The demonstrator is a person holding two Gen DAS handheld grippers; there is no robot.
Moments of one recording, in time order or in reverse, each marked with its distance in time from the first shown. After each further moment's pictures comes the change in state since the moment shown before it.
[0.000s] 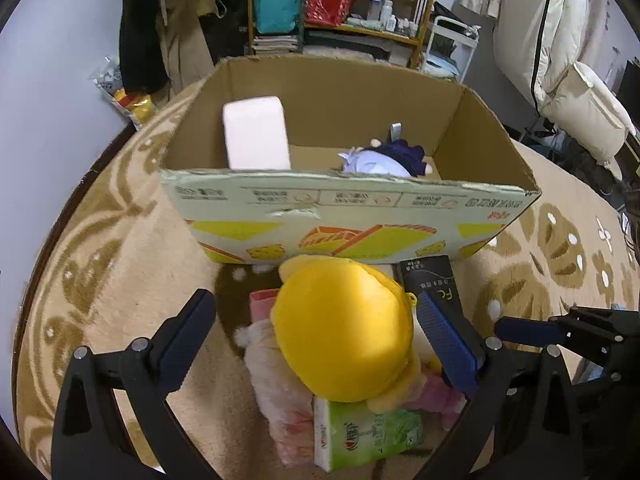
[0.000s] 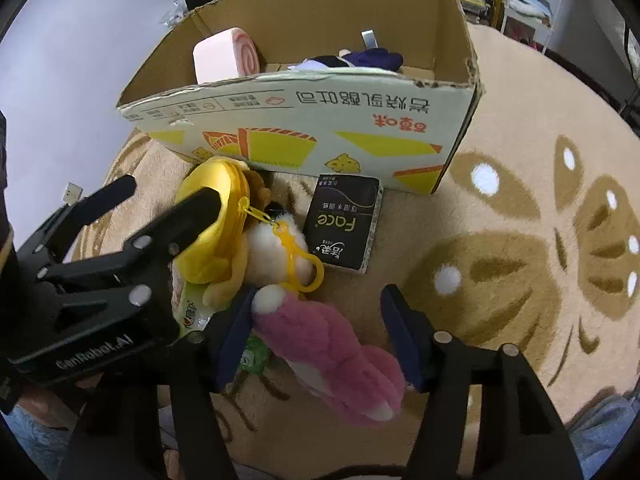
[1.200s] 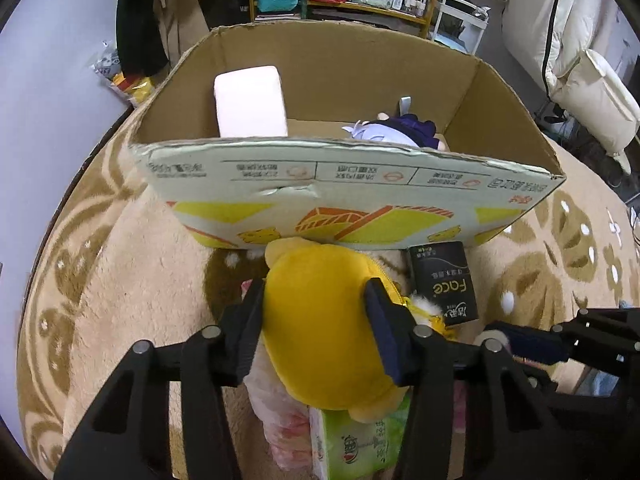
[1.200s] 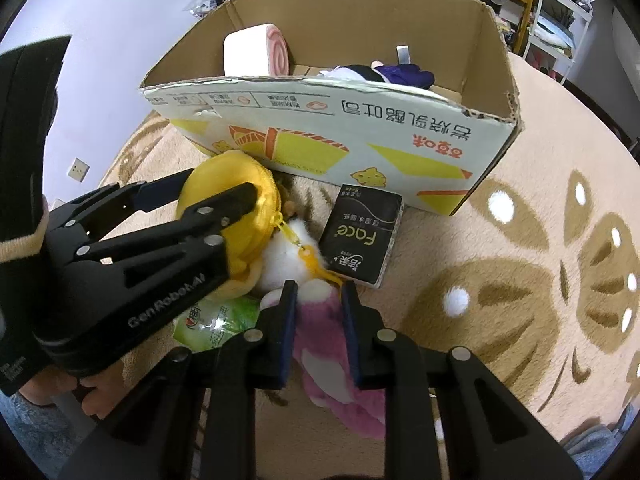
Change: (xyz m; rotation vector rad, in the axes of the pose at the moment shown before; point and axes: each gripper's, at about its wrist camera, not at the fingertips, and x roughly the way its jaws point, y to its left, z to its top) left arm 0.019 -0.002 -0.001 -0.003 0.071 0.024; right arm 0.006 0.019 -0.003 -0.114 -0.023 -0.012
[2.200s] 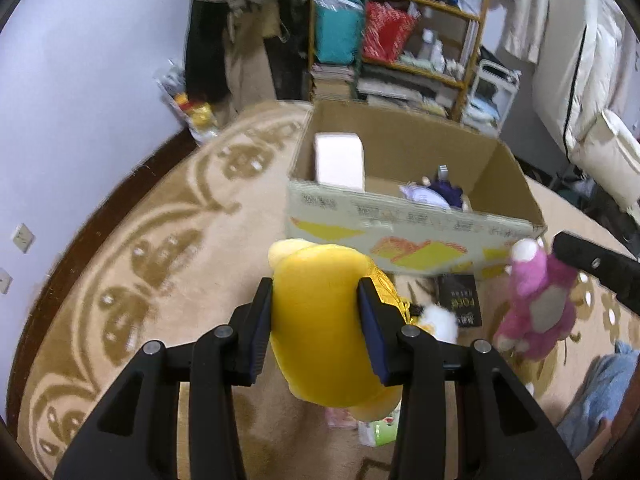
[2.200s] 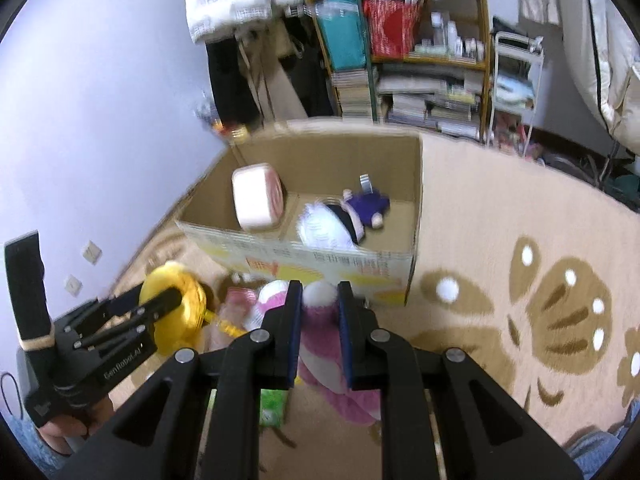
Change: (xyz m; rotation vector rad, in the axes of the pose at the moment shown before) left arm -0.088 0.038 -0.023 -0.137 -0.209 0.122; right arm -0.095 -0.012 0.012 0.081 -0.392 0.013
